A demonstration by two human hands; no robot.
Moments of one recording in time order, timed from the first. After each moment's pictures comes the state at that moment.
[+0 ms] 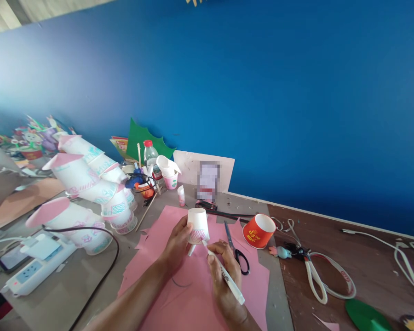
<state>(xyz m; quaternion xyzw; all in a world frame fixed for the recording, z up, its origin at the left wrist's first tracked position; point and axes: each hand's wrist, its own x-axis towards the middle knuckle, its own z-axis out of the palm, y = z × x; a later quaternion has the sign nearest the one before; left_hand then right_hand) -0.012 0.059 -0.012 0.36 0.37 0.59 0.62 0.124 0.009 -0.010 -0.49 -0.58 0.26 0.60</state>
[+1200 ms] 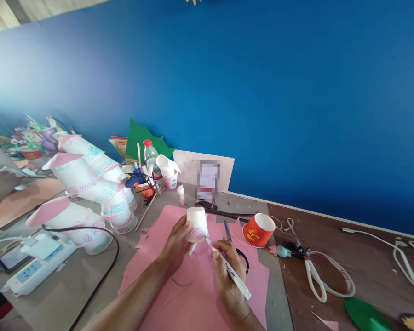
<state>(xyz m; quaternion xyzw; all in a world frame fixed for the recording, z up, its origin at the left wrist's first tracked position) -0.013 0.057 -0.007 0.39 0.37 0.57 0.62 0.130 0.009 -0.012 -0.50 -0.52 0.35 0.60</state>
